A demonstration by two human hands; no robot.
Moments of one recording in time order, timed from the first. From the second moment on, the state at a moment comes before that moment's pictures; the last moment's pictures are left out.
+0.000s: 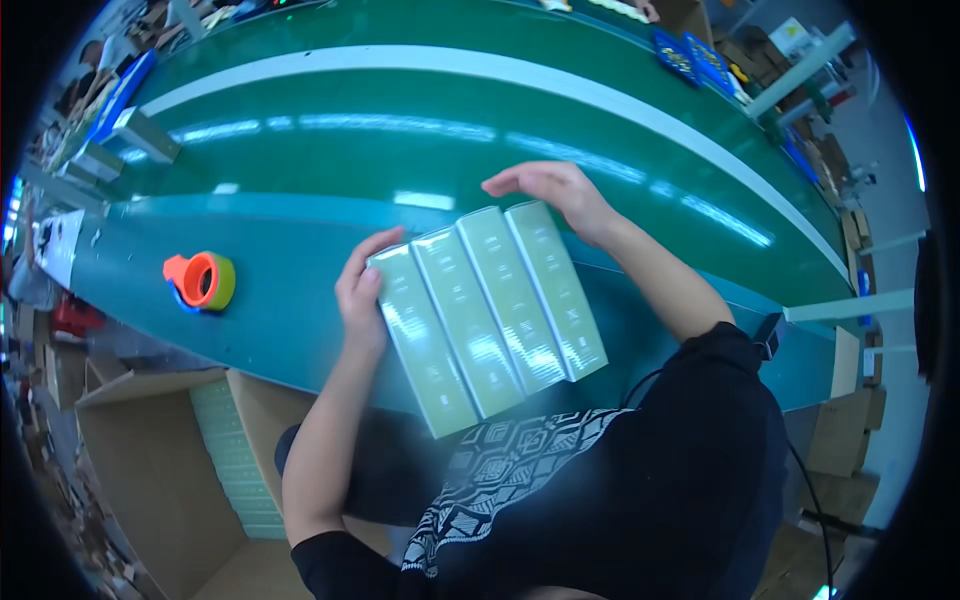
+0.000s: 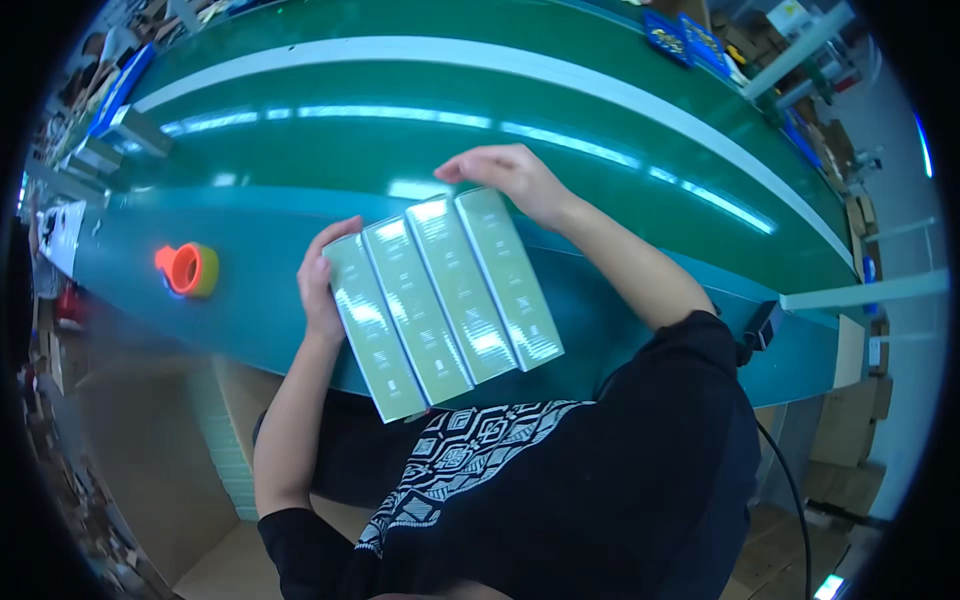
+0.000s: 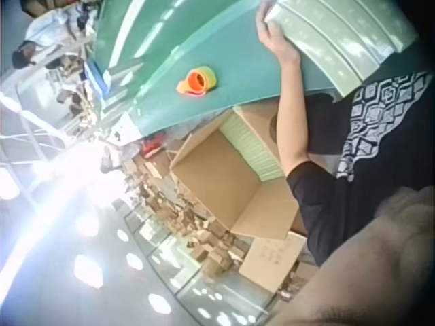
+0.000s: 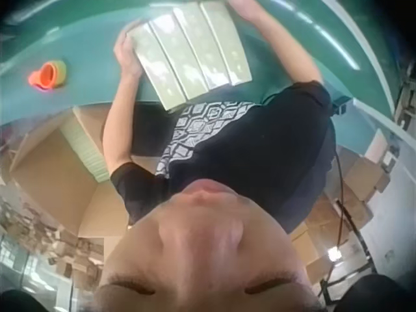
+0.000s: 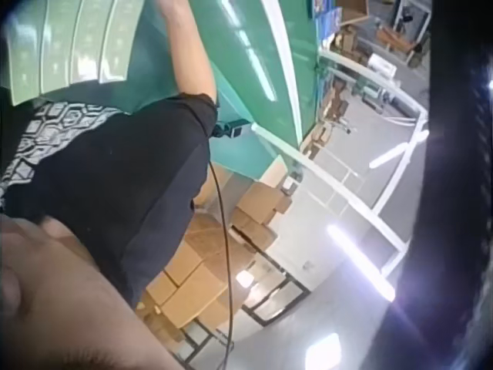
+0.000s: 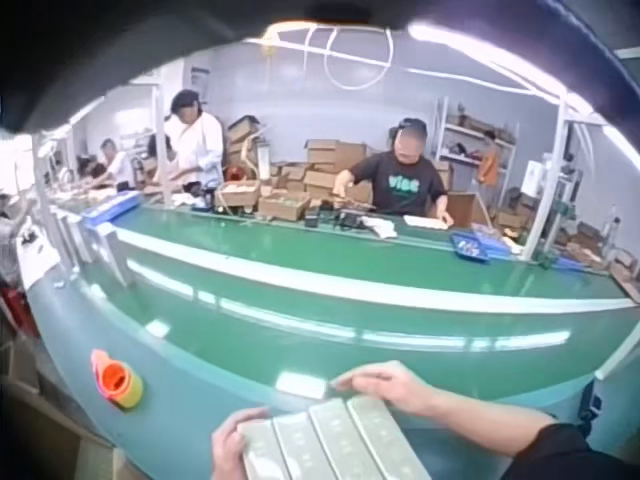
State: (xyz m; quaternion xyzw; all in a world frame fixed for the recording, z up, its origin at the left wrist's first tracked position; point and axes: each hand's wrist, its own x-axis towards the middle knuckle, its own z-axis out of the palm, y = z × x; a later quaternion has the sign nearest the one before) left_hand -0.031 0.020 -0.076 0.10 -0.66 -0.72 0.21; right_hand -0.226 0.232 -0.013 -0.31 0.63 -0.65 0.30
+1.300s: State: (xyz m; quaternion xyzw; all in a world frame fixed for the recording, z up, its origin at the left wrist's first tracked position) left_hand -0.014 0.030 -0.126 0.03 -0.57 -0.80 0.20; right_hand -0.206 0.248 -0.029 -0.40 0.70 -0.50 0.32
